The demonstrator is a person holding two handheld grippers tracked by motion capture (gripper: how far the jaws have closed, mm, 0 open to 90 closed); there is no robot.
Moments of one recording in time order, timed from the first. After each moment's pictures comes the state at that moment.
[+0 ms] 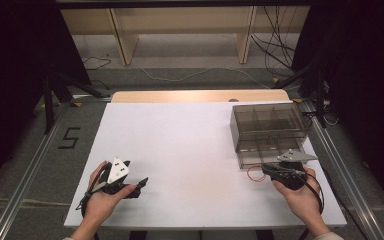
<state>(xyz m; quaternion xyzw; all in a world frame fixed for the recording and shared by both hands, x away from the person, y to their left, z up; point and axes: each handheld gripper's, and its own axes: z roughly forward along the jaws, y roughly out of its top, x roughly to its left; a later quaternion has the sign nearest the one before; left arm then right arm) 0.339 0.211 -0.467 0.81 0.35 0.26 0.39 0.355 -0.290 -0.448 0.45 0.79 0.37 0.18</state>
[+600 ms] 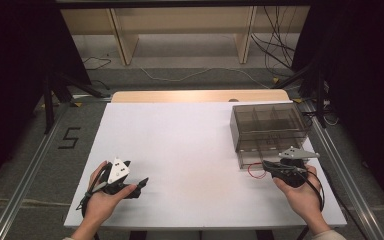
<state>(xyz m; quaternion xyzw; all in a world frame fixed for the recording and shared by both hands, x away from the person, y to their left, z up) 0.339 0.210 -0.467 0.81 0.35 0.26 0.39 0.359 -0.291 -0.442 0.45 0.79 0.38 0.19</state>
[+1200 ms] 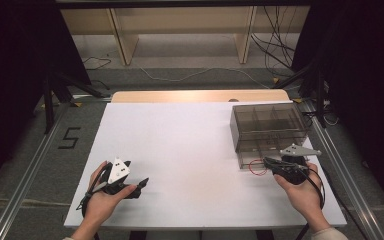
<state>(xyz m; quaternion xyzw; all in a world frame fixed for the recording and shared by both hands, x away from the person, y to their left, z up) 0.338 0.210 -0.468 0.81 0.35 0.26 0.39 0.364 -0.294 -0.438 0.46 0.78 0.38 0.20</state>
